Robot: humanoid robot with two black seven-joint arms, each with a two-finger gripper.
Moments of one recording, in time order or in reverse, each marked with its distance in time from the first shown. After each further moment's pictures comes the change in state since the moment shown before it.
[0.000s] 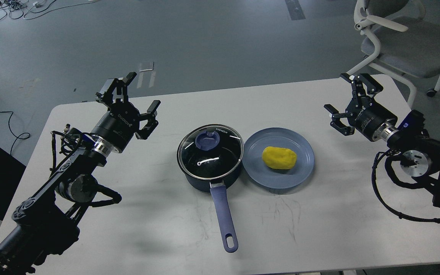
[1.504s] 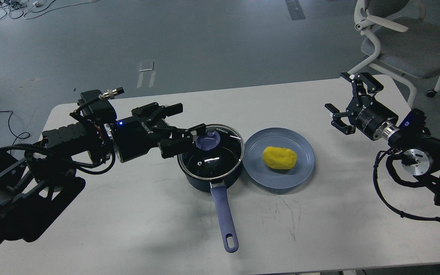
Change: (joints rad) left arm -0.071 0.228 0.089 -0.457 1.752 0.100 -0.157; right arm 0.011 -0.007 -0.009 -0.003 -0.006 0.000 0.000
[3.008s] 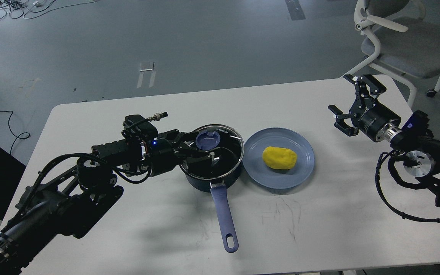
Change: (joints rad) left arm -0.024 -0.219 0.083 0.306 0.050 0.007 0.000; right arm -0.009 0.005 0.000 -0.026 0.002 0.000 0.000
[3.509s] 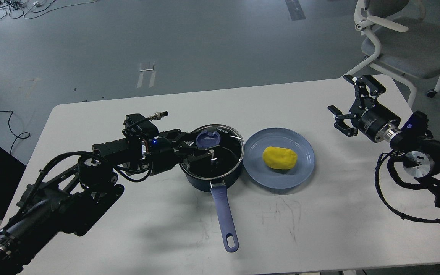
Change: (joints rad) left arm -0.014 -0.008 0.011 0.025 0.000 0.019 0.000; right arm -0.002 0.003 0.002 0.000 0.001 0.000 0.000
